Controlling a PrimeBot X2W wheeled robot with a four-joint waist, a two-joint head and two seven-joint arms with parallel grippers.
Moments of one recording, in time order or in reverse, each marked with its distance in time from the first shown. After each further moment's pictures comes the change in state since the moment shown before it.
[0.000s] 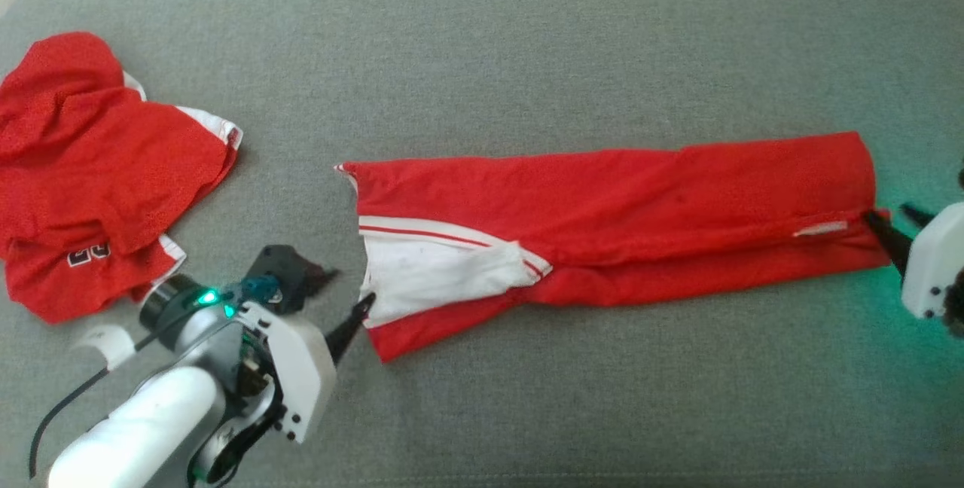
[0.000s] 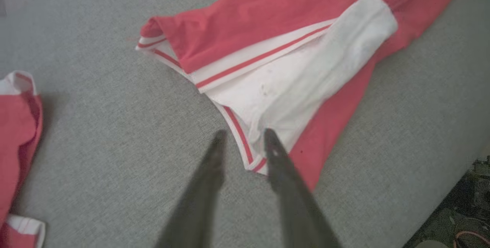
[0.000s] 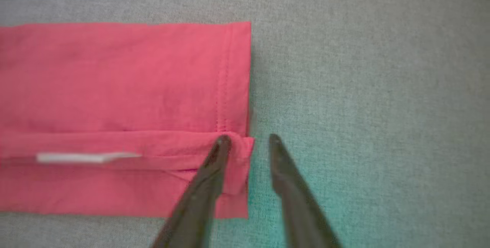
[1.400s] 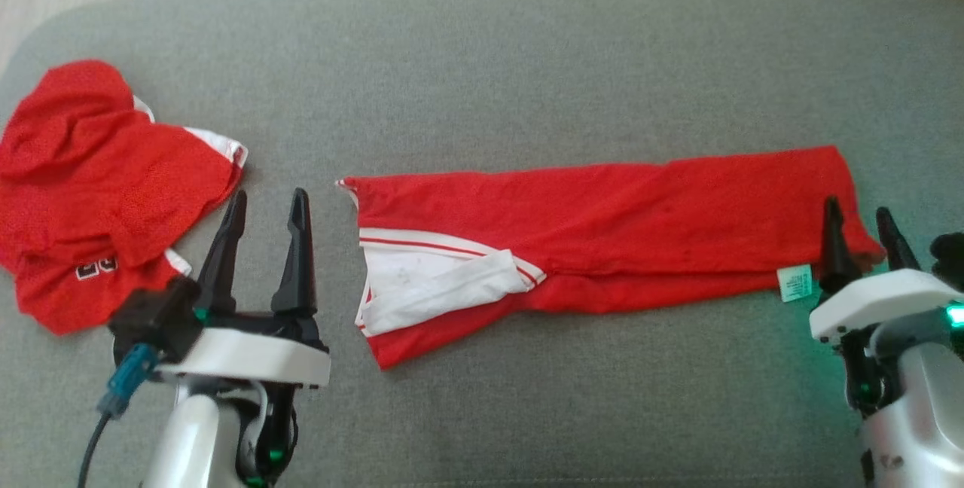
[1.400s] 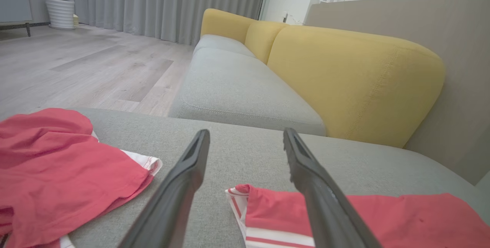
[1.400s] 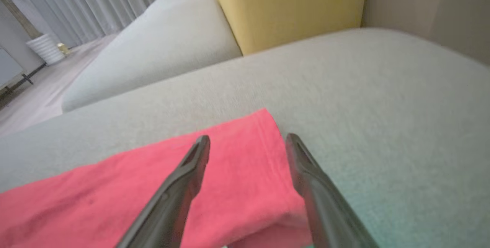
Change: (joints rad) left arm 0.308 -0.565 0.725 0.034 0.289 -0.101 -0.496; right arm 0.159 0.493 -0.544 -0.010 -0.393 0.000 -0.508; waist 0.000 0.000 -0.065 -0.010
